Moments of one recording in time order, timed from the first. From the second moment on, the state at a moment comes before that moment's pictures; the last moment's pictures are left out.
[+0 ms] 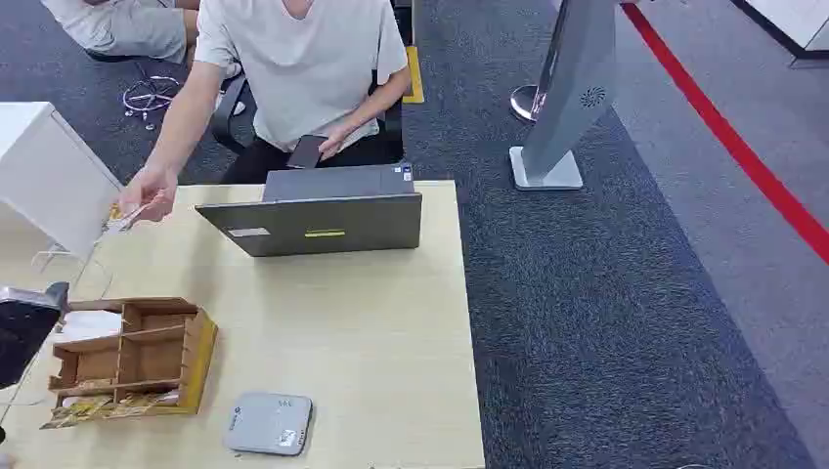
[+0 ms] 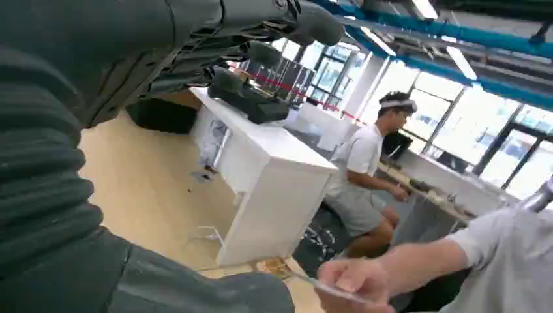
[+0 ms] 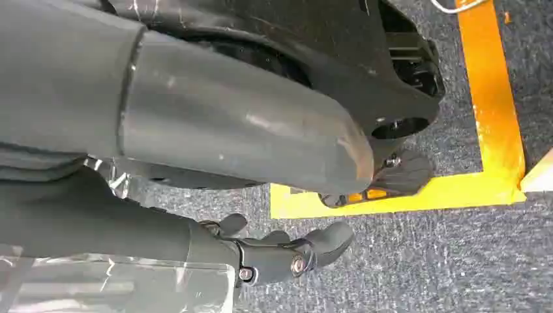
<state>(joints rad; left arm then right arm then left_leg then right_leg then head) -0.16 -0.06 0.27 -1.96 -0.79 -0.31 -0.14 -0.10 0.09 1.28 -0.02 -1.48 -0.23 -0.28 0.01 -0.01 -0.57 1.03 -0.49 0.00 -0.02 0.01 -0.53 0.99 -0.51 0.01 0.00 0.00</state>
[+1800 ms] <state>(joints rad) -0.36 0.23 -0.10 -1.73 -1.51 -0.48 0.02 -0.10 0.04 1.53 0.00 -1.56 -0.19 -0.27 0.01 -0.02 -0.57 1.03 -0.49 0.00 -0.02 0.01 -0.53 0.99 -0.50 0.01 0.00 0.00</state>
